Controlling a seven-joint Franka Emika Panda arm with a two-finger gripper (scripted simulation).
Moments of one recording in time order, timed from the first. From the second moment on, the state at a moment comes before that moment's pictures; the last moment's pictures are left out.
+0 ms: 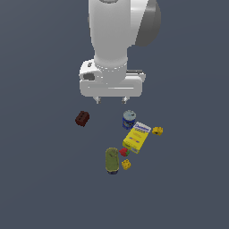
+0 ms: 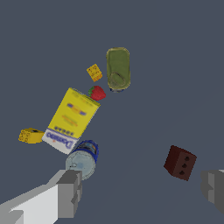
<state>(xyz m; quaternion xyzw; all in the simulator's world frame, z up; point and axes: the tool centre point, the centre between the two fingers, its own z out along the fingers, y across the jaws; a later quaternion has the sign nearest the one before) -0.009 -0.011 0.296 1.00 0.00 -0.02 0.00</state>
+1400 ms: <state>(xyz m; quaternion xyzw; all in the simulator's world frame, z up) 0.008 0.010 0.282 1.00 0.02 -0.02 0.01</state>
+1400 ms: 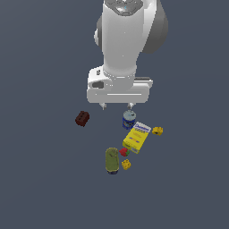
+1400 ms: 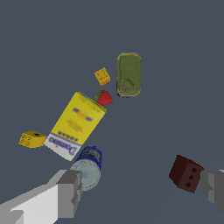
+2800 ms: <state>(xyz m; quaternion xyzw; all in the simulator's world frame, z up) 0.131 -0.008 0.122 1.00 0.02 0.00 0.00</state>
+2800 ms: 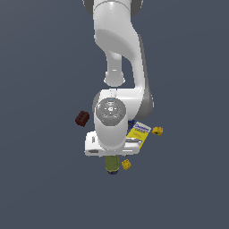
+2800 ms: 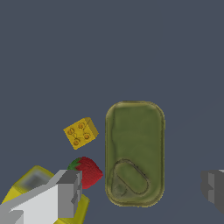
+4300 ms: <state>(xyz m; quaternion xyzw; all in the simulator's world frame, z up) 0.137 -0.010 0.058 1.00 0.02 0.00 0.00</state>
